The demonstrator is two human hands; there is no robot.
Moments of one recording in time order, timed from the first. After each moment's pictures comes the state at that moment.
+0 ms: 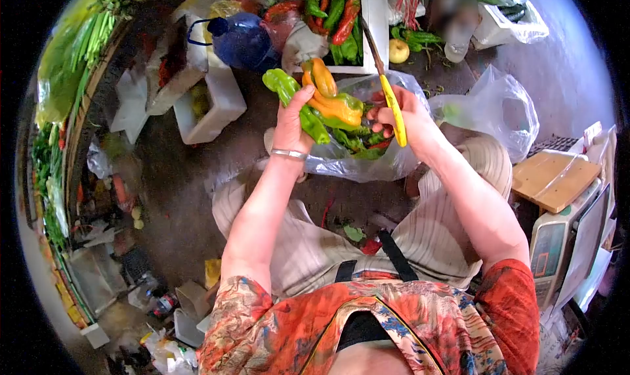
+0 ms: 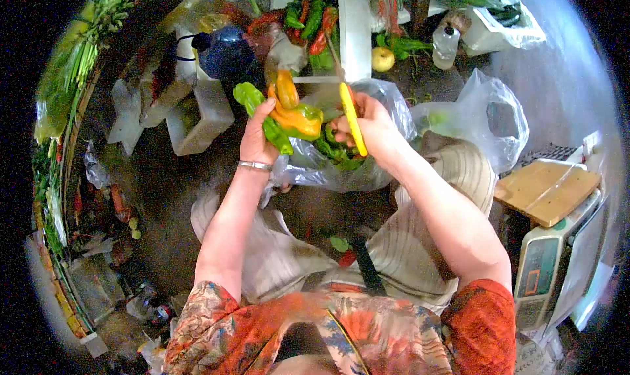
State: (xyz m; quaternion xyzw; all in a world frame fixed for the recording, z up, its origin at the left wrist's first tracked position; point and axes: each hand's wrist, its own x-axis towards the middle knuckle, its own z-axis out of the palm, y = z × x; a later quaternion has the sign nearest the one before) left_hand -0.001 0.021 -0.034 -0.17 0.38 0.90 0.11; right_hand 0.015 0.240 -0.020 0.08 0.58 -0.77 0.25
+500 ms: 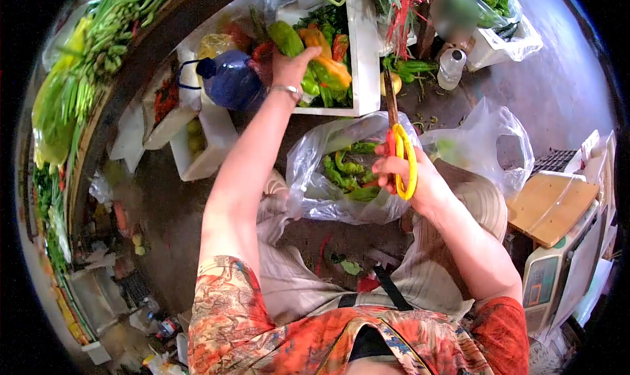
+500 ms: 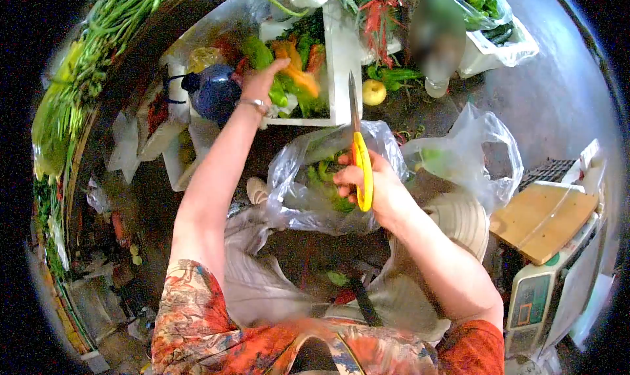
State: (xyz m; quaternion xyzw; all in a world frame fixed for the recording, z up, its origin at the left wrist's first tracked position) left_hand -0.225 0.036 -0.083 -0.12 0.70 0.70 0.01; right_hand 0.006 0.265 -0.007 0.20 0.47 -0.82 0.28
